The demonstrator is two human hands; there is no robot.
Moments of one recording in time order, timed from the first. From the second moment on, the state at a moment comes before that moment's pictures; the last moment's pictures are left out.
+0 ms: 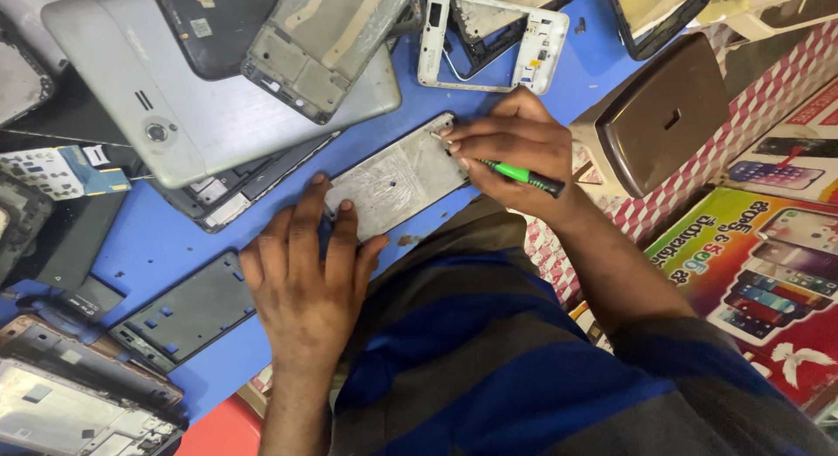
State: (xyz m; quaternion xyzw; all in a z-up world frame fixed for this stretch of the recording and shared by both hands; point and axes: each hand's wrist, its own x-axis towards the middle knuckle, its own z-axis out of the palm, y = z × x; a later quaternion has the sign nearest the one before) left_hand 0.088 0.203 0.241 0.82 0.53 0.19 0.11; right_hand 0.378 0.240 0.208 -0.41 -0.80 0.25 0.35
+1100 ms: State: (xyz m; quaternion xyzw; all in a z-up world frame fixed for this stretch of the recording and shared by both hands) left_hand 0.089 0.204 0.242 0.81 0.54 0.20 0.12; right_hand 0.371 0.242 0.208 -0.38 -0.83 0.21 0.35
